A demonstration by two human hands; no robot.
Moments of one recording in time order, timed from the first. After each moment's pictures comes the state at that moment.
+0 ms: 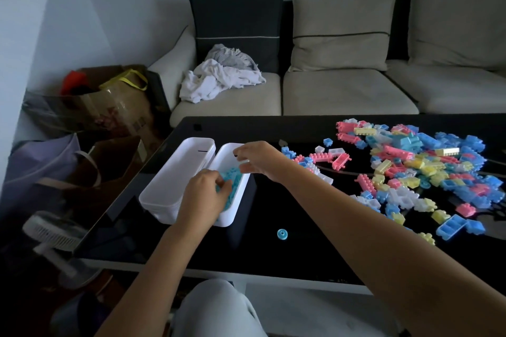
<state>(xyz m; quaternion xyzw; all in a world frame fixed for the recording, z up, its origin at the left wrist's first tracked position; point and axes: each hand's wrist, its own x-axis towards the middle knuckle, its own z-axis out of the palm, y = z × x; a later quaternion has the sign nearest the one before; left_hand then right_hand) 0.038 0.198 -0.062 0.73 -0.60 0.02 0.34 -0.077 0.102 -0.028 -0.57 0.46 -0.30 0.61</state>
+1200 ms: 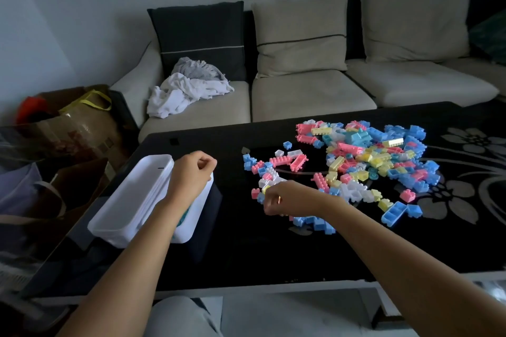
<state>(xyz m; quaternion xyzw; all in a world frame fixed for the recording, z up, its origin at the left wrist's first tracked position) -0.007 0.129 -0.040 0.69 -0.60 -0.11 0.39 -0.241 0.116 -0.061 -0.84 0.41 -0.04 0.34</state>
